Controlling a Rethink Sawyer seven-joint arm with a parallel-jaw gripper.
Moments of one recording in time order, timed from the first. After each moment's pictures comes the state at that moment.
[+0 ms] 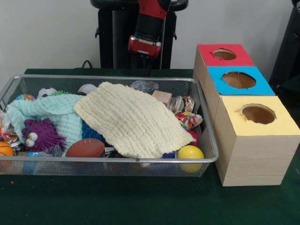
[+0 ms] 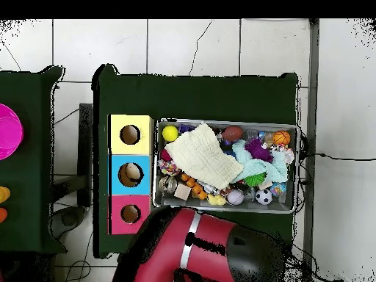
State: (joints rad) arm -0.27 -0.07 -0.23 2.37 -0.09 -1.05 1.63
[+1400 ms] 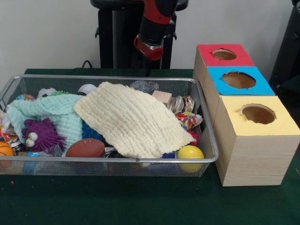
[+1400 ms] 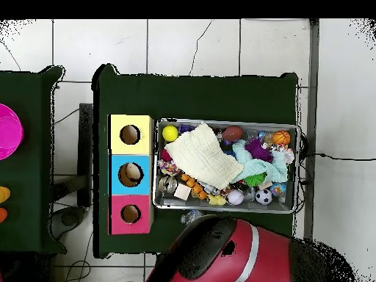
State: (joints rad) arm -0.42 -0.19 0.04 2.53 0.33 -0.89 2.12
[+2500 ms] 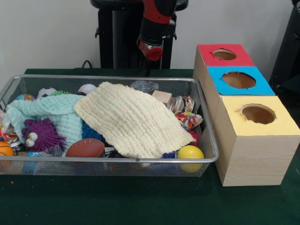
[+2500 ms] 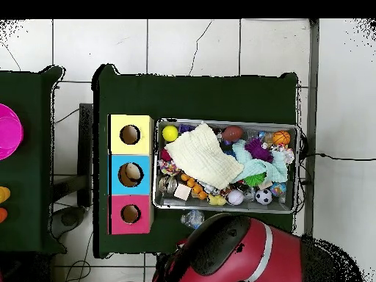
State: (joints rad) arm -0.47 -0.17 0.06 2.54 0.31 -0.92 2.30
